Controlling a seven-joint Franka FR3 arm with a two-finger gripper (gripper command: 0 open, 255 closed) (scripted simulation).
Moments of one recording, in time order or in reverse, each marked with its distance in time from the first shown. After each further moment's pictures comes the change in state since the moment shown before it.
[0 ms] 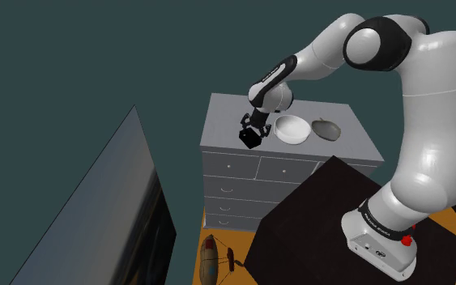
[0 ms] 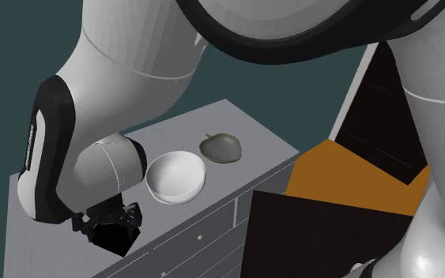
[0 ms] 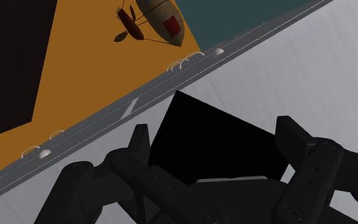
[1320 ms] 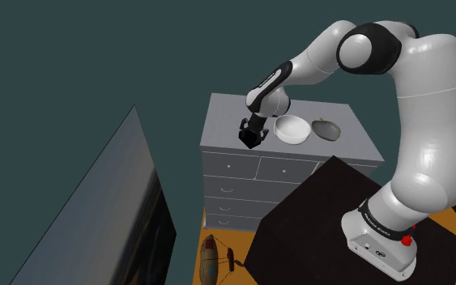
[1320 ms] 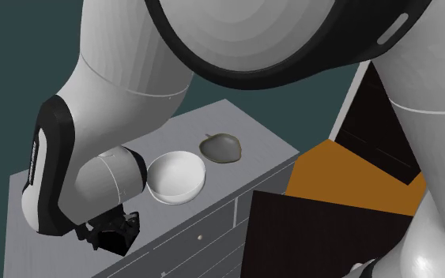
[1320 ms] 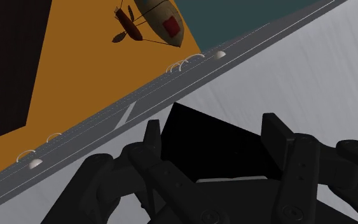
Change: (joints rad) arm 0.005 0.055 0.012 0.020 0.011 0.039 -0.005
